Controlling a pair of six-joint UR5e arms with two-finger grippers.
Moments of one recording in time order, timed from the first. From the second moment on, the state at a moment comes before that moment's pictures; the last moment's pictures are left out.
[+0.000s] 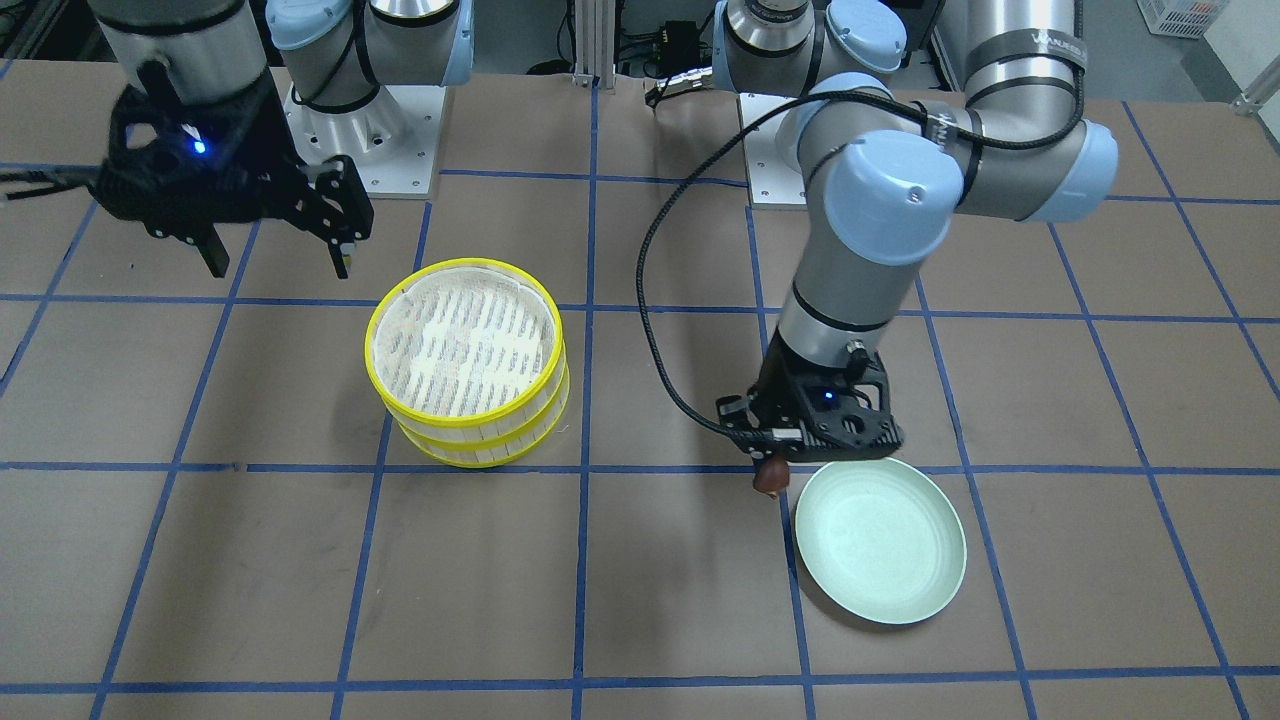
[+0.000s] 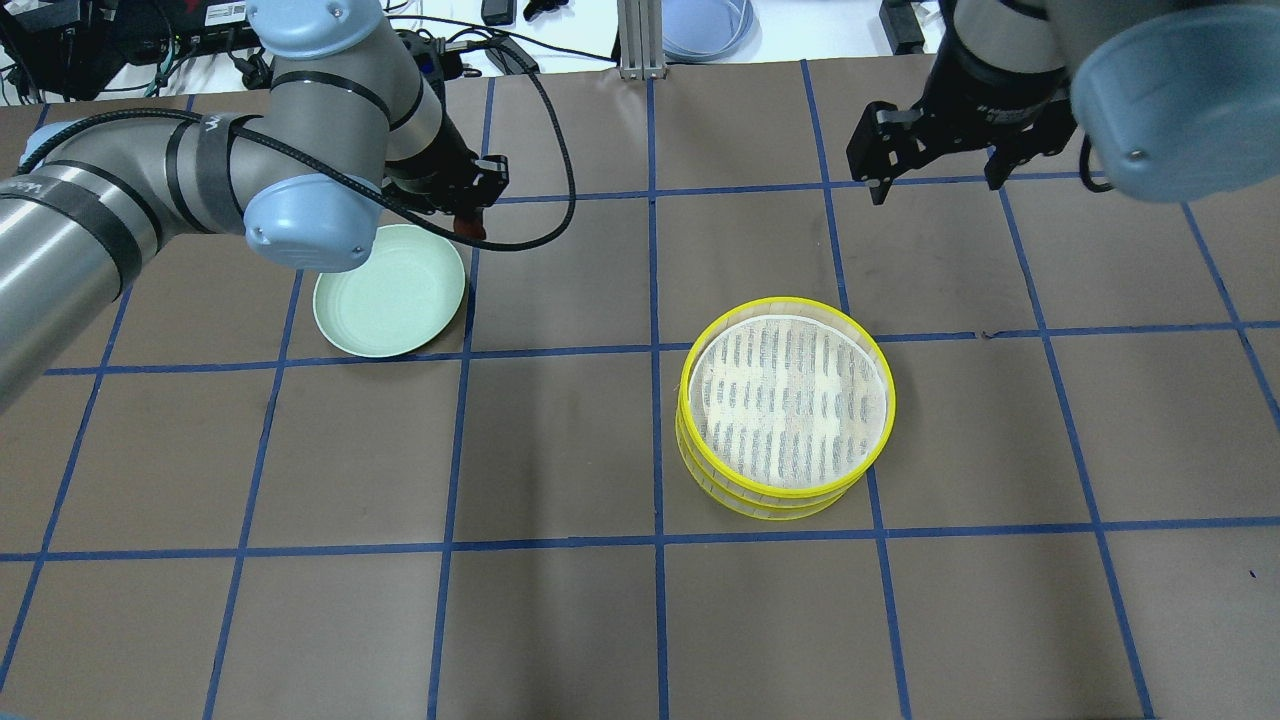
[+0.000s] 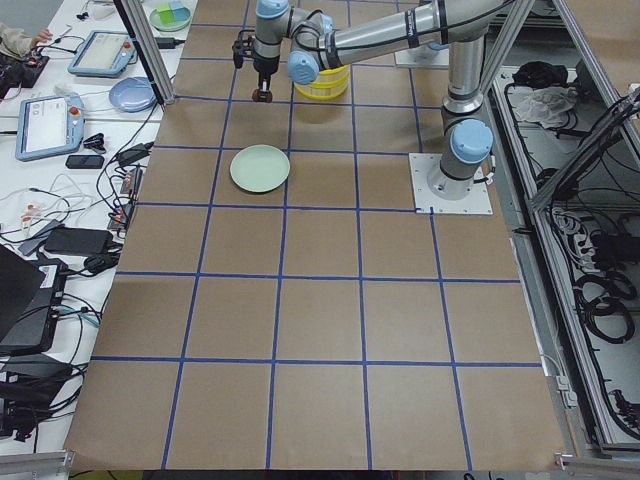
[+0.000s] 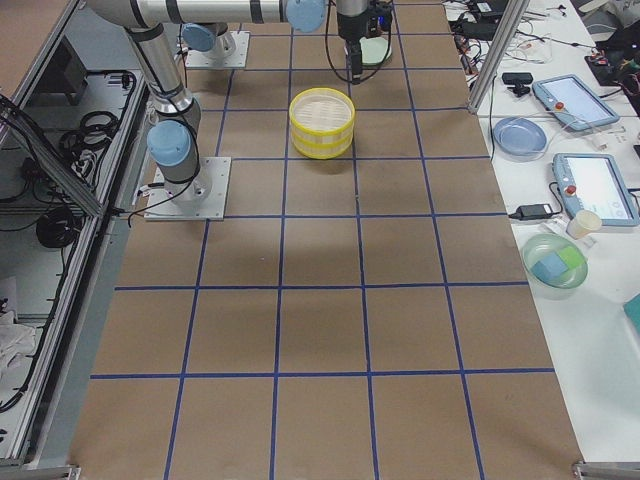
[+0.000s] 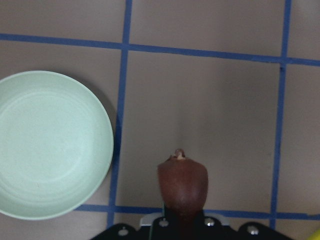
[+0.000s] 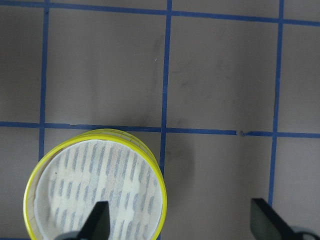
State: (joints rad) left arm -1.70 -1.83 -1.65 -1.02 1.55 -0.23; right arm 1.61 -1.58 1.53 -1.66 -1.62 -0.02
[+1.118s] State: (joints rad) left arm -2.10 -1.89 -1.66 -0.99 1.50 -0.77; right arm 1.61 -1.63 1.44 -1.57 -1.58 0.01
